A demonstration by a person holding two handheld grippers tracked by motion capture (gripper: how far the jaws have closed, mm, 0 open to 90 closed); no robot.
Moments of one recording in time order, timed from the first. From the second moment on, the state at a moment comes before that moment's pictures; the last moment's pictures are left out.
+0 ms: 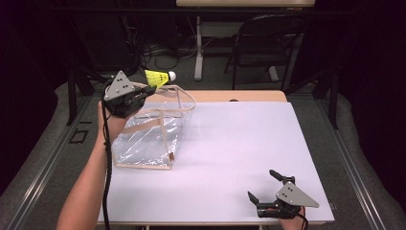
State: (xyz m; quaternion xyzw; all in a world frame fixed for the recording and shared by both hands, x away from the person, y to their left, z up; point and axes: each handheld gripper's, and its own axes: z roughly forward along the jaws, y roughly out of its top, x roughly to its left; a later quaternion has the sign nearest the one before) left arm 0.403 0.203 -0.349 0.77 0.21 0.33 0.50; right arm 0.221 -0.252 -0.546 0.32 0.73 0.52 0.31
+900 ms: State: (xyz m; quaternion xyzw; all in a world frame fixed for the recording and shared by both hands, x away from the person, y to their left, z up) left arm 0.406 0.223 -0.359 0.77 0.24 0.33 0.48; right arm 0.222 -0.252 -0.546 0.32 0.73 0.52 0.31
